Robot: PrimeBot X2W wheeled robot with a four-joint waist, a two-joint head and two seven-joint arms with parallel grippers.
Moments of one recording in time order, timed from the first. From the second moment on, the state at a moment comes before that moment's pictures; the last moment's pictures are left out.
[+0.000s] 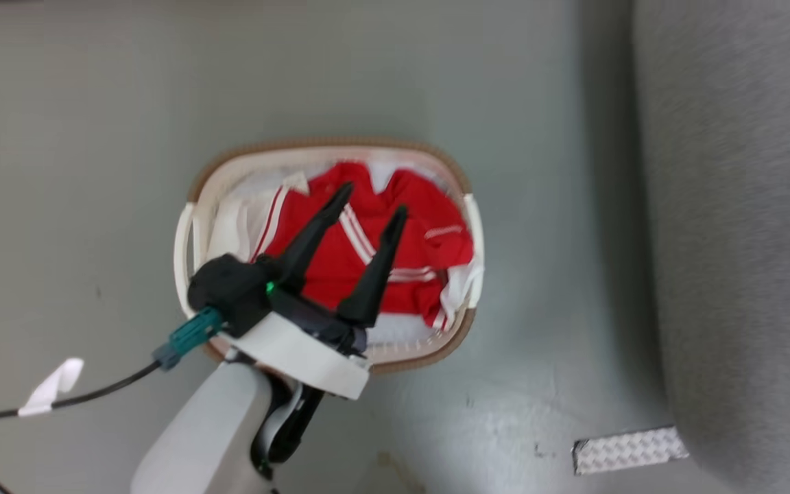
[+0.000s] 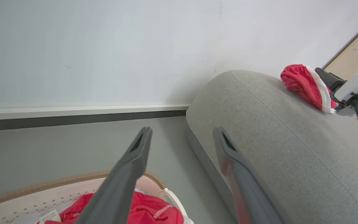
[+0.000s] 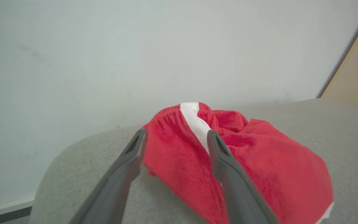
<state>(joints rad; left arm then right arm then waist) -0.54 0.19 -0.52 0.14 -0.46 -0.09 -0.26 -1.03 -0.20 -0.64 0.72 -0.13 0.13 -0.26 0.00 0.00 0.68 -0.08</state>
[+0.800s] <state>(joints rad) 0.01 0.09 -0.07 0.13 -0.33 -0.07 -0.26 -0.16 -0.05 -0.05 0.25 0.08 0.13 -0.26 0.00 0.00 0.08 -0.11</state>
